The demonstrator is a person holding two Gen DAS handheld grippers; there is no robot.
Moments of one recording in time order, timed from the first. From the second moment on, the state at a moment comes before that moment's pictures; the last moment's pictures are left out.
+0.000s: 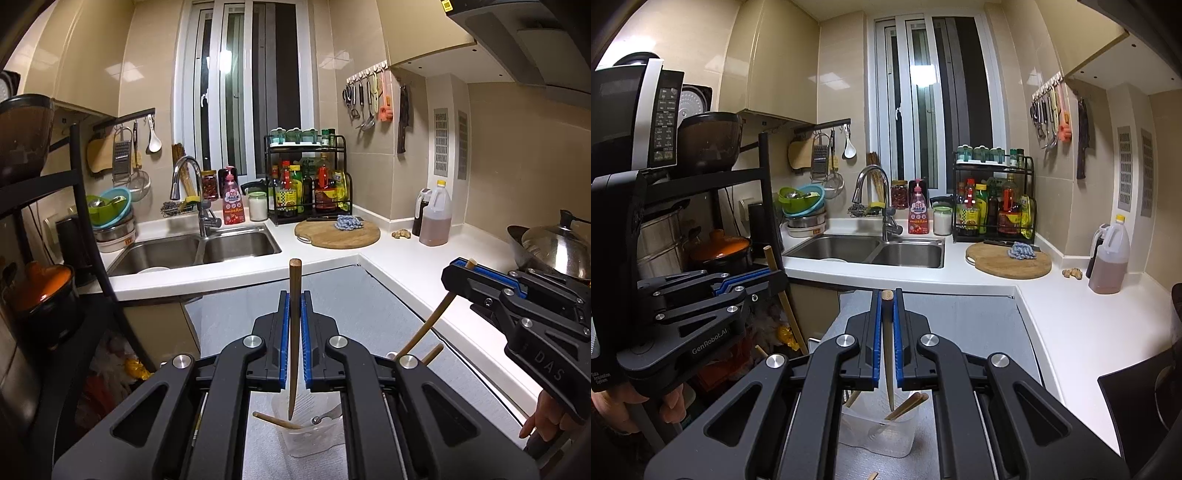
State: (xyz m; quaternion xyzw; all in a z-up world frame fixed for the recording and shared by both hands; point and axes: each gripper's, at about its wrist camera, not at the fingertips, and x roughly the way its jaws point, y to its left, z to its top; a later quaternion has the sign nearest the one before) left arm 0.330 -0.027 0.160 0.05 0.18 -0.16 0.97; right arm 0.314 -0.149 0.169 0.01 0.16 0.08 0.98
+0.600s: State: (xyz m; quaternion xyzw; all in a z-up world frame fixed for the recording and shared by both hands) left arm 0.288 -0.004 0.139 0.03 0.20 -0.07 0.98; right arm 0.269 -0.151 0.142 0.02 0.15 0.07 0.99
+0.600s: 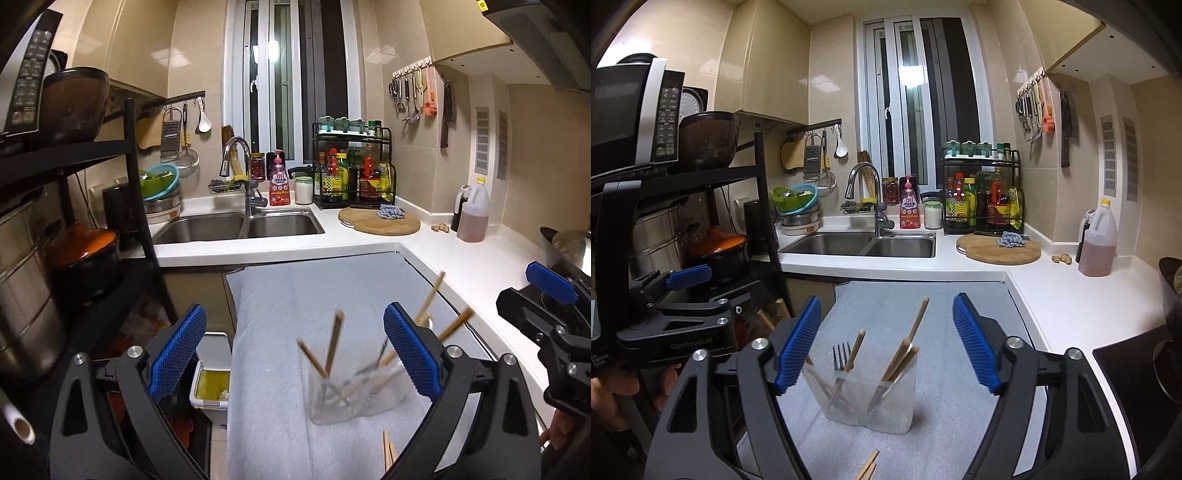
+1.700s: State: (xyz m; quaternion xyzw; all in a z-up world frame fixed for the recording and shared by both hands) left arm 0.079 0.014 0.002 -0.02 0.31 -0.04 0.95; right arm 0.058 -0.123 0.000 0.01 0.24 0.02 0.97
